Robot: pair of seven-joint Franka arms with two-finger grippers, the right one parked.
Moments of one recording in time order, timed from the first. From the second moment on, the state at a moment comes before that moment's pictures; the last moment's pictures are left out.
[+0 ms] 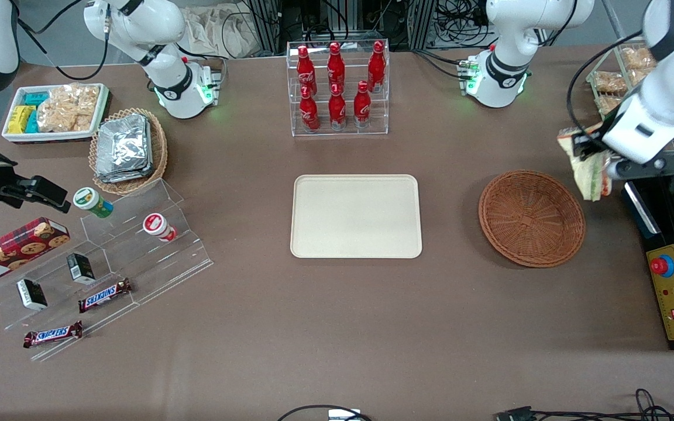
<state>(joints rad) -0.14 -0.09 0.02 -1.69 0.06 1.46 -0.11</state>
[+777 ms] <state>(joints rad) -0.07 0.12 -0.65 -1.44 0.04 1.41 -0.72</state>
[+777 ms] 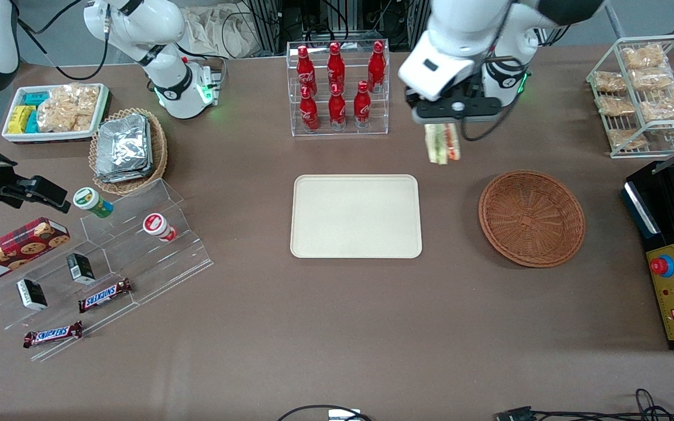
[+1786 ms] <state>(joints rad) -0.05 0.31 -0.63 -2.09 0.25 2.25 -0.73</state>
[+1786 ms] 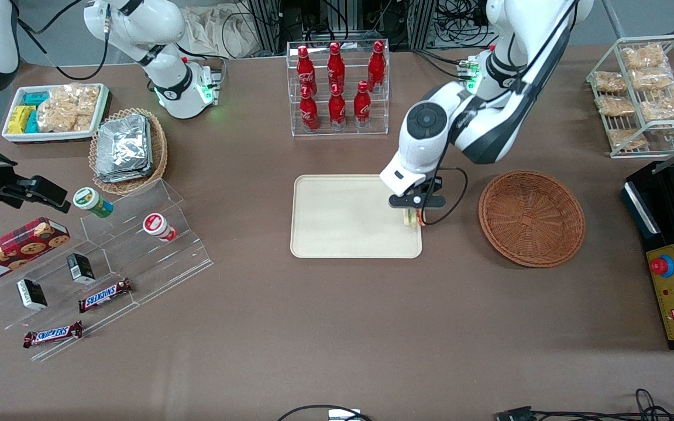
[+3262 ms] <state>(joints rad) -0.05 0.47 -0.61 -1.95 0.35 2.21 -0.74</state>
